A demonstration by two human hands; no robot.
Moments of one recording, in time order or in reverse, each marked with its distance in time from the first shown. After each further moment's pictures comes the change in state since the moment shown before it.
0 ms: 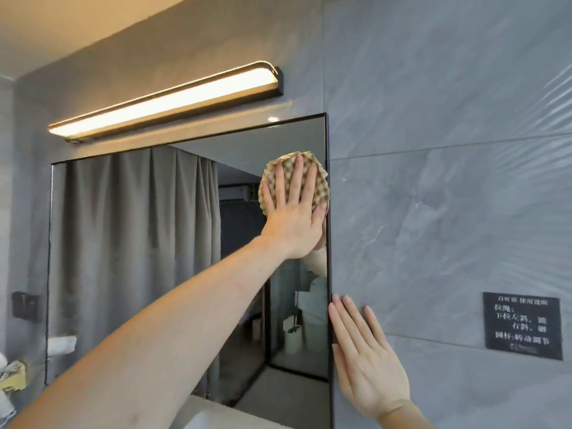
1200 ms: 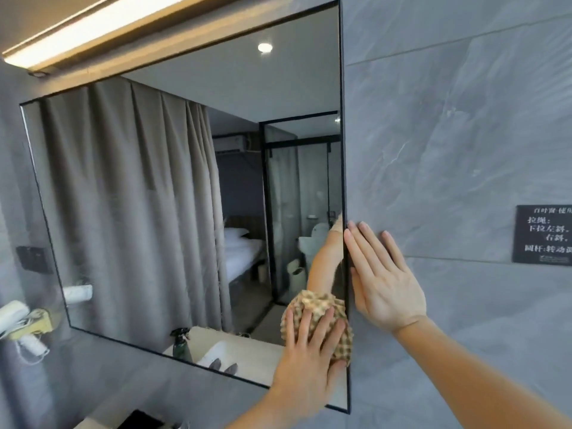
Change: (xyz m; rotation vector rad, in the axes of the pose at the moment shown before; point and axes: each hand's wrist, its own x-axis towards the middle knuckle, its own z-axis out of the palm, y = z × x) left_hand -0.337 0.004 0.171 0.217 -0.318 0.210; right_hand -0.004 0.000 0.007 -0.042 0.002 0.010
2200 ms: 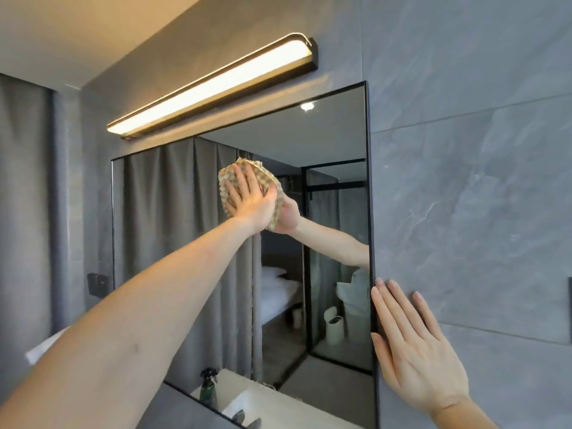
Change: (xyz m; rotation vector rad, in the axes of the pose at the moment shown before) left_hand 0.221 -0.247 -0.215 -0.534 0.233 -0.752; right_hand 0.005 -0.001 -0.006 0.038 0.042 0.000
